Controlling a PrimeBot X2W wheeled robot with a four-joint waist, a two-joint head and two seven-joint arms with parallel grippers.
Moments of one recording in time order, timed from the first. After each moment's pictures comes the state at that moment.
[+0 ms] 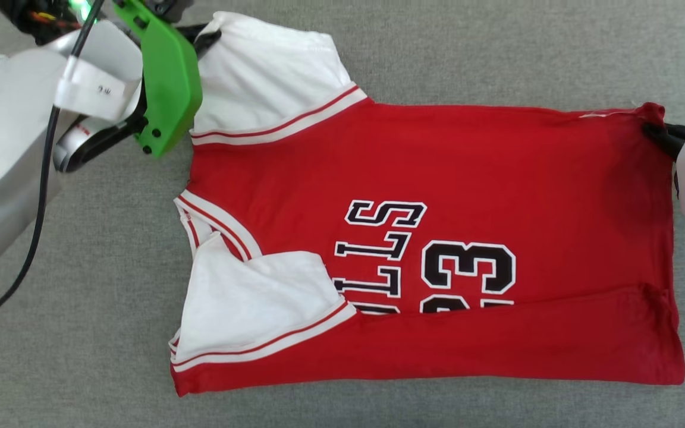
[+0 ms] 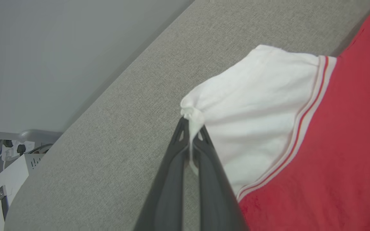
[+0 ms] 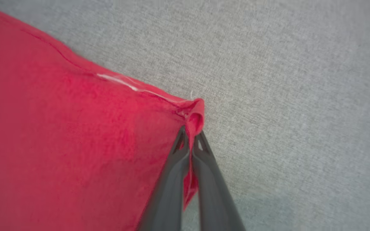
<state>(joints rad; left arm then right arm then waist) -1.37 0.73 -1.28 0.33 -0.93 -0.13 0.31 -0.80 -0.78 0.65 0.30 0.80 0.13 0.49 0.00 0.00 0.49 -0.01</state>
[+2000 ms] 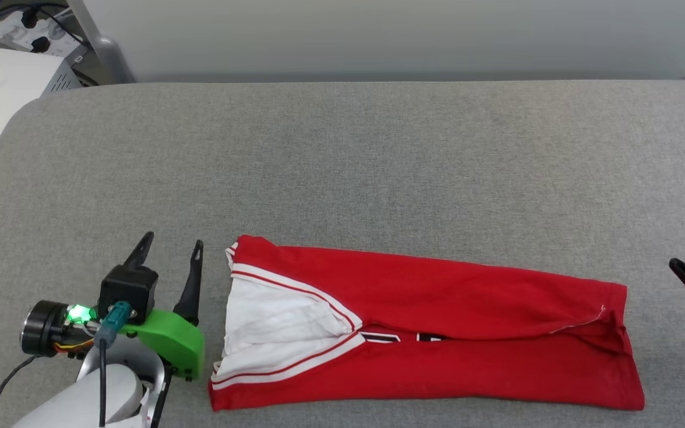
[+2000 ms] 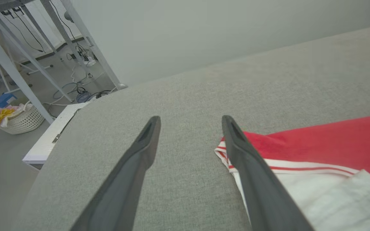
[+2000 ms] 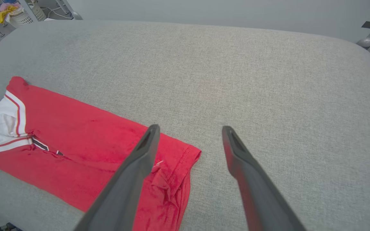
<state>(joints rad) -0.44 0.78 -0.97 0.05 -0.82 0.52 -0.26 -0.03 -0.84 0.15 -0.10 0.94 0.13 0.32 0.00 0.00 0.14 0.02</state>
